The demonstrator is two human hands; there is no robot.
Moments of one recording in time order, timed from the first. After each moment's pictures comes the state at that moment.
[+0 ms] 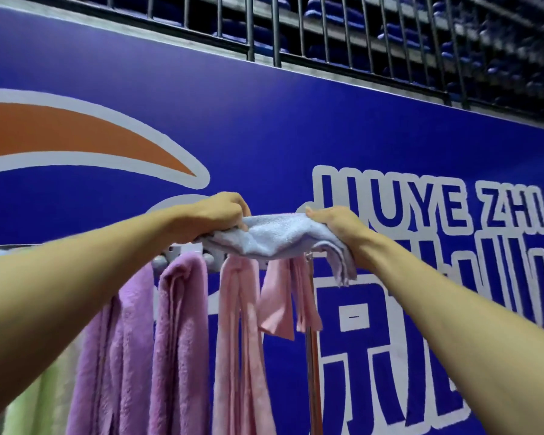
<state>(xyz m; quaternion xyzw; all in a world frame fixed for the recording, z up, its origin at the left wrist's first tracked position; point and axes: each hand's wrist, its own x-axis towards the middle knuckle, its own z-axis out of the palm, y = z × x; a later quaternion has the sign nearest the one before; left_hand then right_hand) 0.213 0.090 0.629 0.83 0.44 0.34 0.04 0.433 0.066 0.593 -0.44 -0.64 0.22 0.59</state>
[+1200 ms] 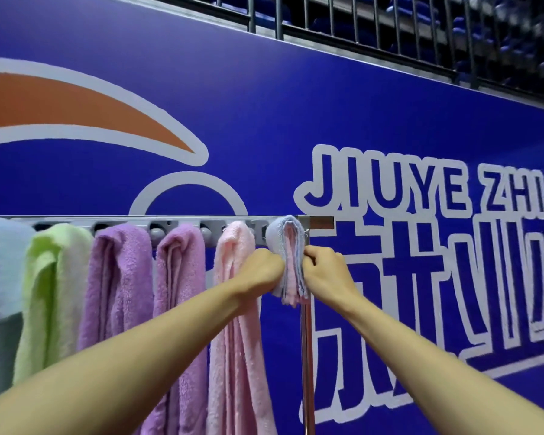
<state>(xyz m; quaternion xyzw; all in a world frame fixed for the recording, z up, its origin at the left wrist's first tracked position) 0.288 0.097 0.511 0.78 0.42 0.42 0.22 0.417 0.081 0.490 -0.53 -0.66 -0.06 0.53</state>
